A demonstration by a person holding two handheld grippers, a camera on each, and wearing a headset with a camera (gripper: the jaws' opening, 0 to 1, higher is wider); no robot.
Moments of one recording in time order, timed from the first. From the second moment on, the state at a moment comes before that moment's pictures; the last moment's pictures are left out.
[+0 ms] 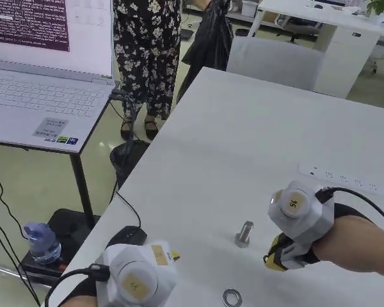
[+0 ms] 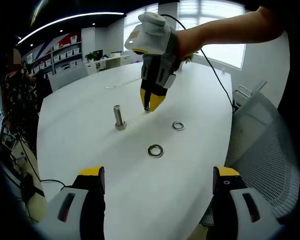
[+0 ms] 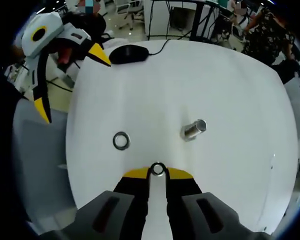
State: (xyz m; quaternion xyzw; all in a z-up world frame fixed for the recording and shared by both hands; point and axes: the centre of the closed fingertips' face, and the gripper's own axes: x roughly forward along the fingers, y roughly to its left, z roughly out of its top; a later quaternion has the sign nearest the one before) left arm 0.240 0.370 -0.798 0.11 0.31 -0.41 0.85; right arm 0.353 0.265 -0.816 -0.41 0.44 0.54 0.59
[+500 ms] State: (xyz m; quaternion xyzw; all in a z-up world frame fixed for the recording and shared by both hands) left arm 0.248 0.360 -0.792 0.12 0.31 -0.41 0.85; right arm 0.362 0.212 -0.802 -0.39 0.46 0.51 0.61
